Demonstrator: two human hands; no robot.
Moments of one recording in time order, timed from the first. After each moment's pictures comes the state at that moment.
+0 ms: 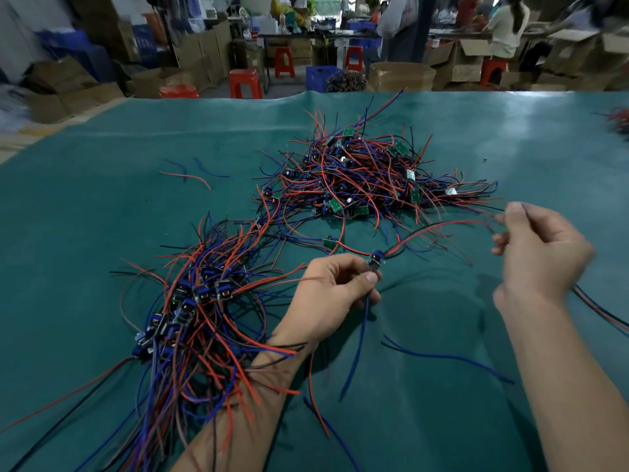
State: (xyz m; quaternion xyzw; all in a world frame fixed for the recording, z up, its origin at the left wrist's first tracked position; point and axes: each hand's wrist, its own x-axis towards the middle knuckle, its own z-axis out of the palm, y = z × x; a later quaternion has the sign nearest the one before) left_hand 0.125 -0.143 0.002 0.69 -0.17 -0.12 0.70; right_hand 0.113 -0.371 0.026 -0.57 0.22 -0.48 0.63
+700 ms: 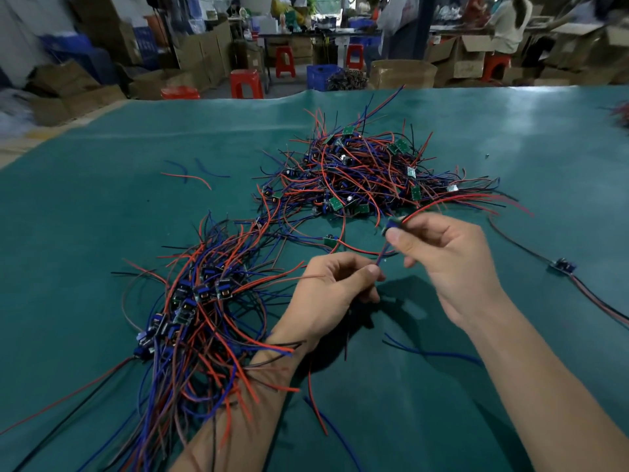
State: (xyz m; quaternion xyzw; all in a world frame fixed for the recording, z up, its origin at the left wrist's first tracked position) left_hand 0.125 -0.142 0.000 0.67 -0.18 -0.11 0.71; right_hand 0.111 -0.310 0.021 -0.71 -0.01 -0.20 0.68
